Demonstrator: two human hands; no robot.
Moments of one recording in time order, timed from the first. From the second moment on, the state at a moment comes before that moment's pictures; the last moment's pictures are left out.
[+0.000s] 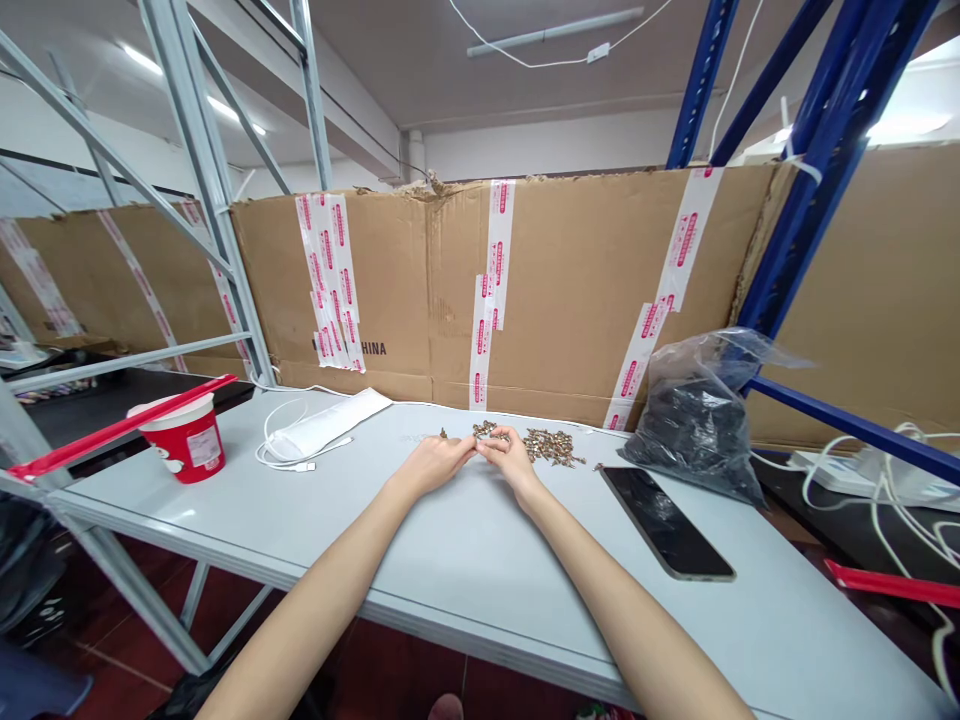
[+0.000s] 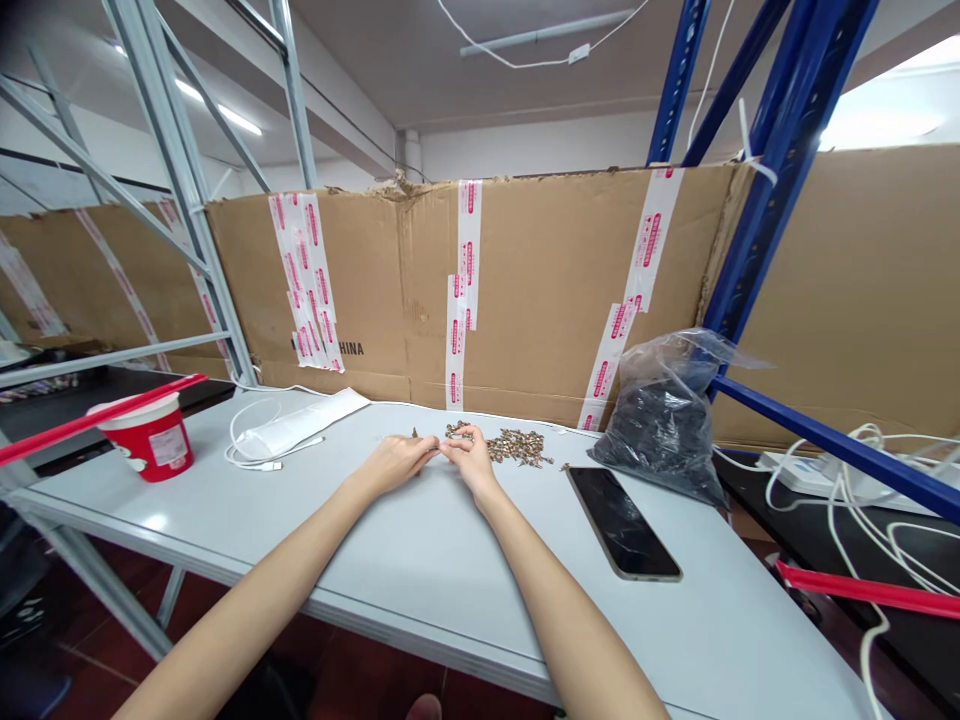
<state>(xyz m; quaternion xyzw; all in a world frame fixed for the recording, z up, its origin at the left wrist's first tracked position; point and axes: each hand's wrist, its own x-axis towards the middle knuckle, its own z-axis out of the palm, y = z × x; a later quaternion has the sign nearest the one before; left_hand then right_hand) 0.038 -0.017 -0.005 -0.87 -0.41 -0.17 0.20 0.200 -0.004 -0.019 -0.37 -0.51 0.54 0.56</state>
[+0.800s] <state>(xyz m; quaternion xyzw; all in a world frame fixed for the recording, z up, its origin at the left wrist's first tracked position) 0.038 -0.017 -0.001 -0.87 -0.38 -0.31 0.10 0.200 -0.004 -0.020 -0.37 -0.49 0.53 0.59</state>
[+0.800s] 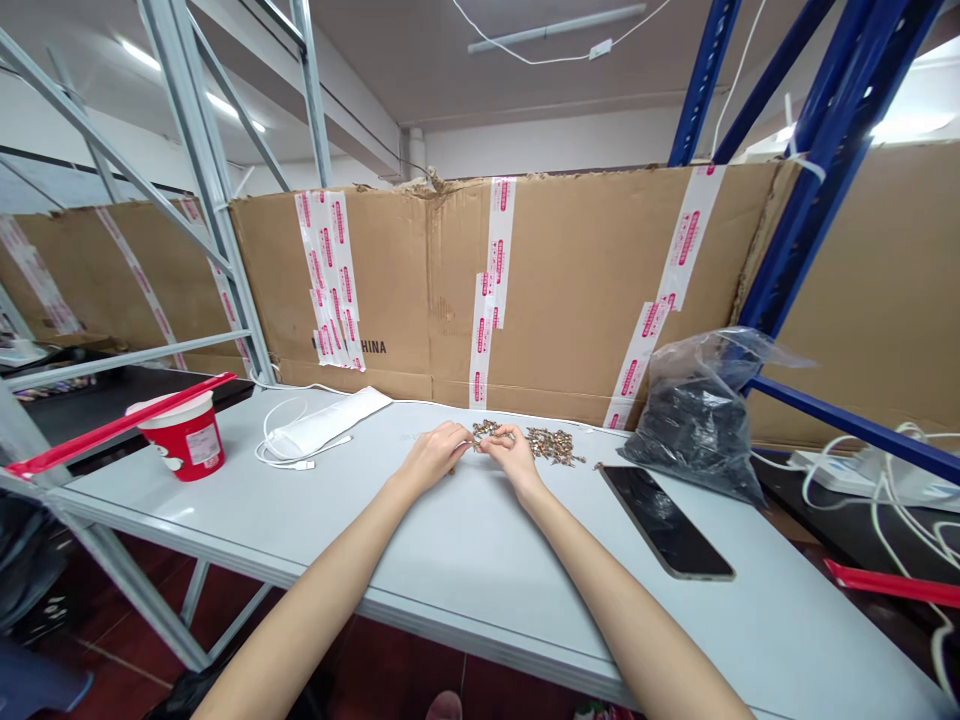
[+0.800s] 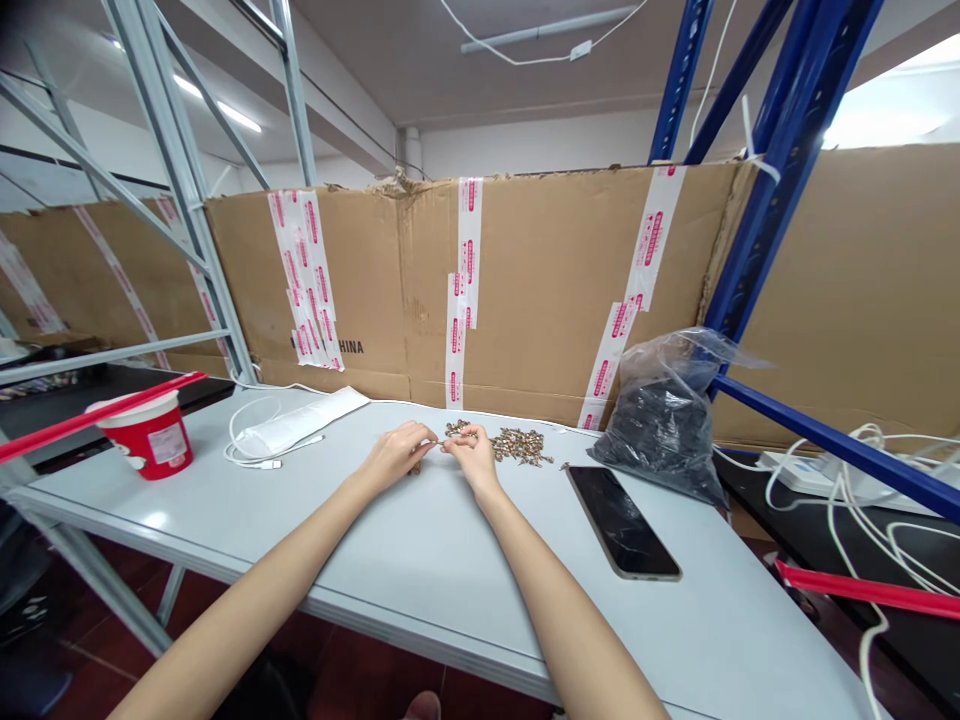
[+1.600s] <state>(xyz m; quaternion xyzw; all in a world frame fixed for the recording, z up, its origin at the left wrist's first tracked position) 0.036 -0.014 -0.004 -0.88 -0.37 -0.30 0.09 0.199 -0.001 -0.029 -0.37 -0.53 0.55 0.53</state>
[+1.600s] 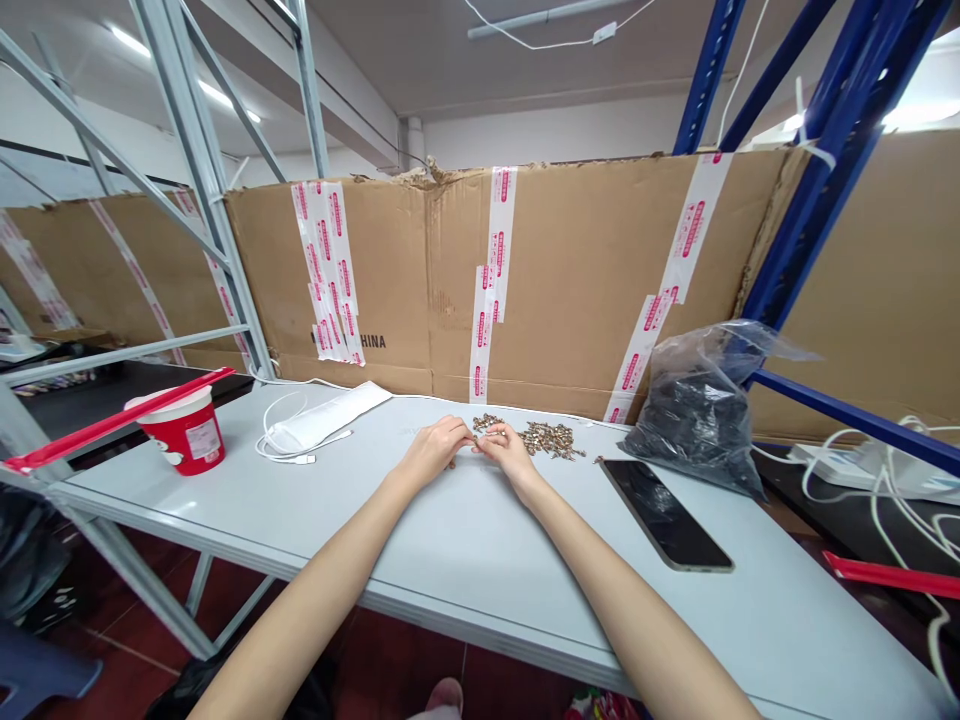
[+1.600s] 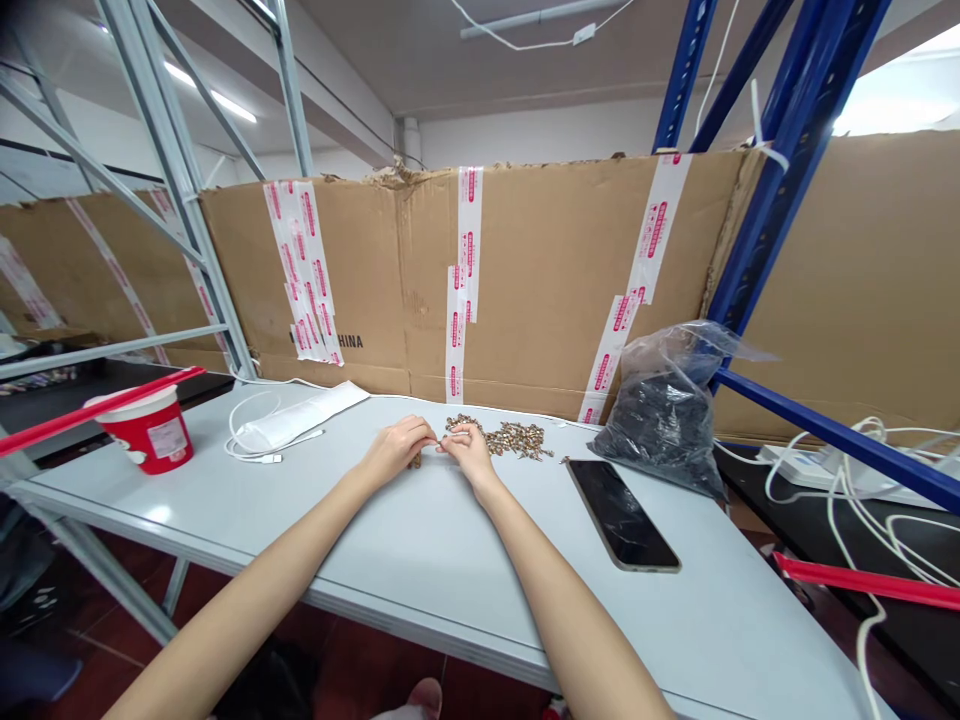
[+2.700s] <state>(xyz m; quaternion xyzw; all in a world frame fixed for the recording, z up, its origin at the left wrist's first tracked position) -0.006 0.020 -0.018 -0.75 -0.60 -0.24 0.15 0.224 -0.007 -0.018 -0.54 -0.79 0.17 0.23</state>
